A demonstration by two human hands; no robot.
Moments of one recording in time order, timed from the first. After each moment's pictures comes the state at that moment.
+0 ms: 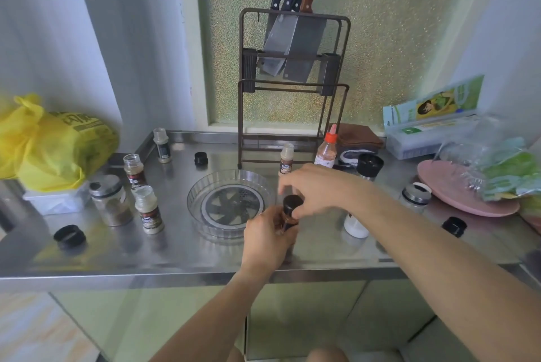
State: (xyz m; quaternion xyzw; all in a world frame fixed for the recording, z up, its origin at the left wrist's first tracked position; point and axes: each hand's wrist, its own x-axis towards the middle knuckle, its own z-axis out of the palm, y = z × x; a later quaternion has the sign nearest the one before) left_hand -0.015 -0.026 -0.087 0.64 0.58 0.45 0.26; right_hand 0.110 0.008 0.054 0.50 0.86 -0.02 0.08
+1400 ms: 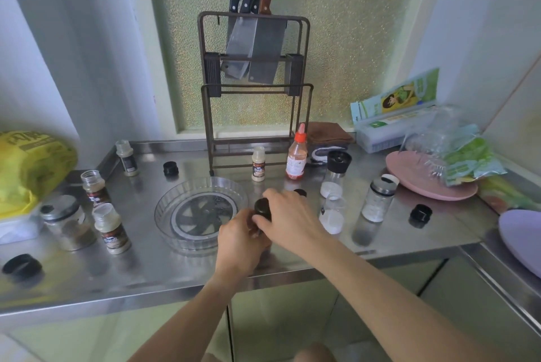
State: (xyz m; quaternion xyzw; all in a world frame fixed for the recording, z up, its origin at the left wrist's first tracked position) left_hand -0.011 -0.019 -0.084 0.65 0.59 0.40 0.27; right_hand 0.108 -0.032 -0.008 0.62 0.76 0.01 -0.16
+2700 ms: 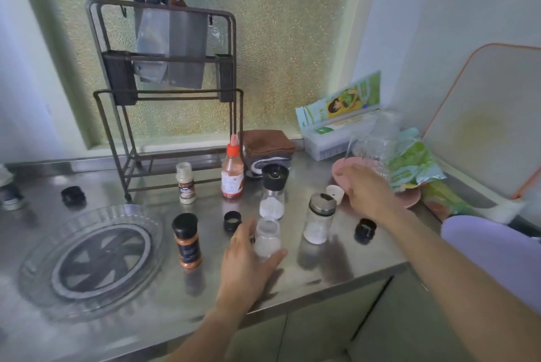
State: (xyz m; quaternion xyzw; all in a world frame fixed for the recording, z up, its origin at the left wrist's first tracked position) left_hand 0.141 0.012 -0.111 0.69 0.53 0.39 0.29; right_hand 0.418 0.040 -0.008 0.74 0.66 0.07 -0.12
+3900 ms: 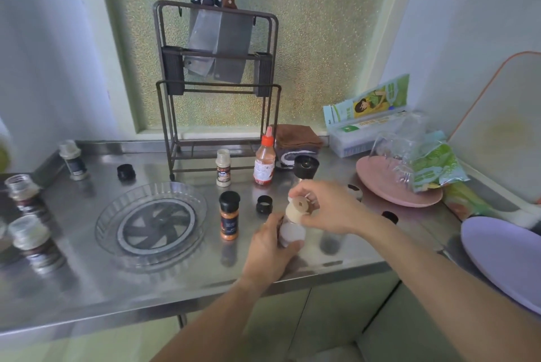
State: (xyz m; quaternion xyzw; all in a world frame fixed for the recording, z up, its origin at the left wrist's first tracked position) left_hand 0.111 -0.004 -0.109 0.70 0.48 0.39 0.36; right_hand 0.267 -0.008 0.011 0.62 0.75 -0.16 -0.18
